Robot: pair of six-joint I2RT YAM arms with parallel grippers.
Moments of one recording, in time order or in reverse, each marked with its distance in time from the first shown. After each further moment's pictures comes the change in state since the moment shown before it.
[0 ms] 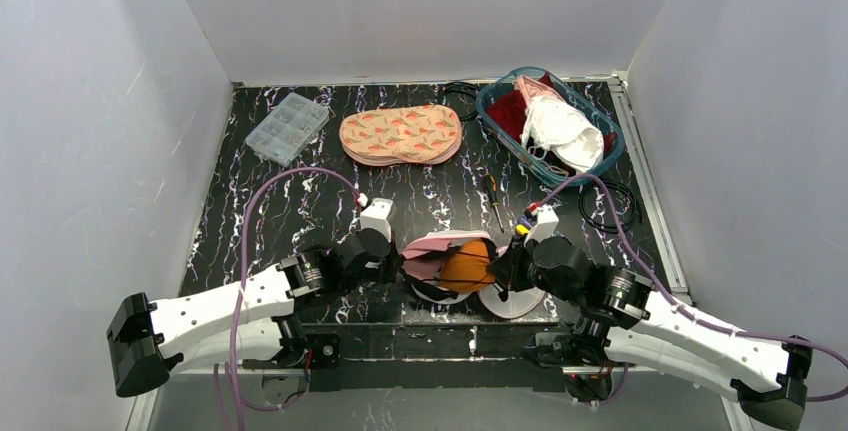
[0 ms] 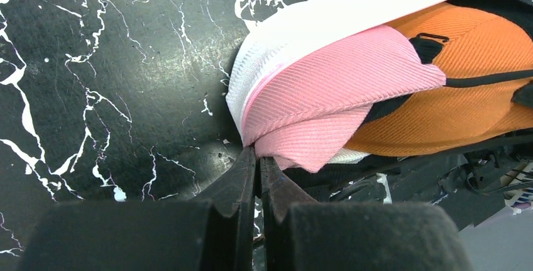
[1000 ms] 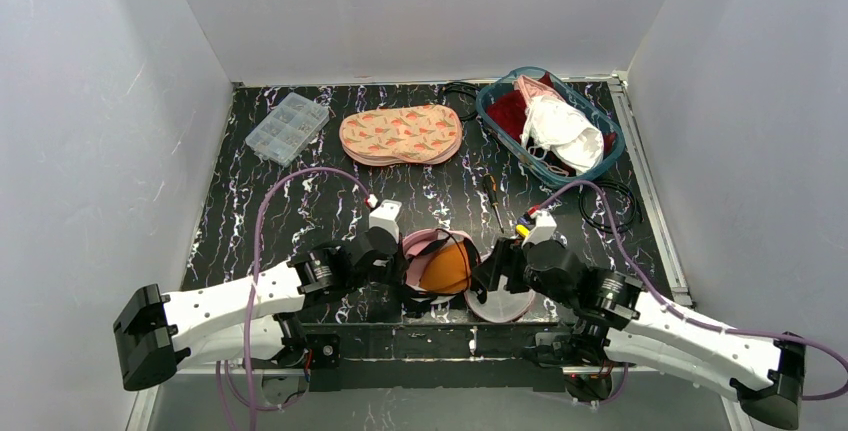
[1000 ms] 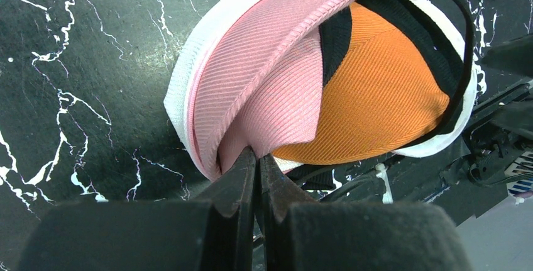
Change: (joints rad) left arm 0.000 0.074 -0.002 0.048 0.056 0.008; right arm 0.000 -0.011 -0.047 0.039 -0.003 0.052
